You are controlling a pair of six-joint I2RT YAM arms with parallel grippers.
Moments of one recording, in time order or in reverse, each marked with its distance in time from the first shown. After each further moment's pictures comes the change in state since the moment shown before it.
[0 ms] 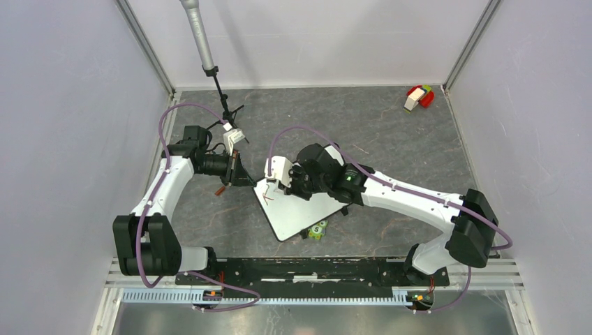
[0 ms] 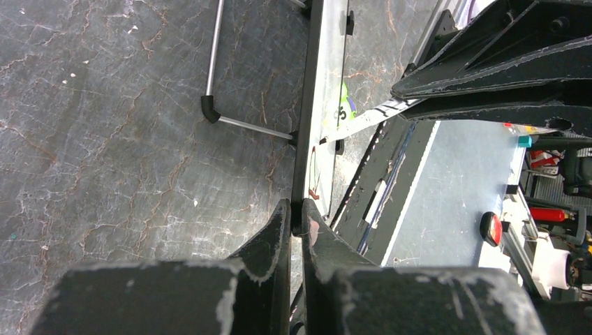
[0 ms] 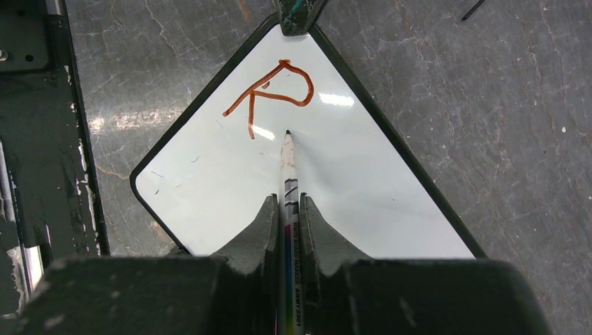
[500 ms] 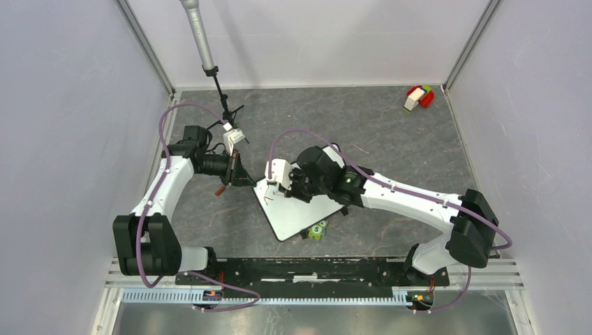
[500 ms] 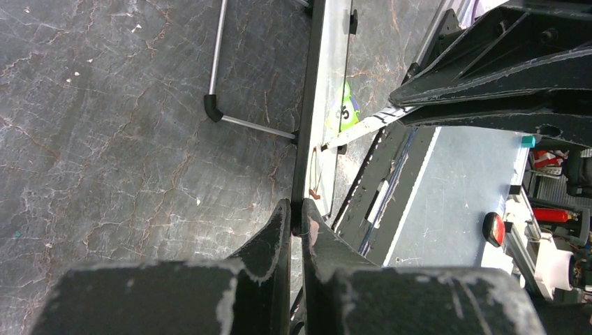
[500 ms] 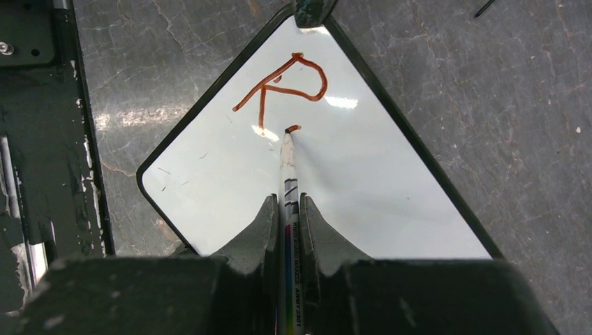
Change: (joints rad) left arm 0.000 0.000 0.000 0.002 -0.008 0.000; right arm 0.000 0.003 -0.019 0.015 0.007 0.003
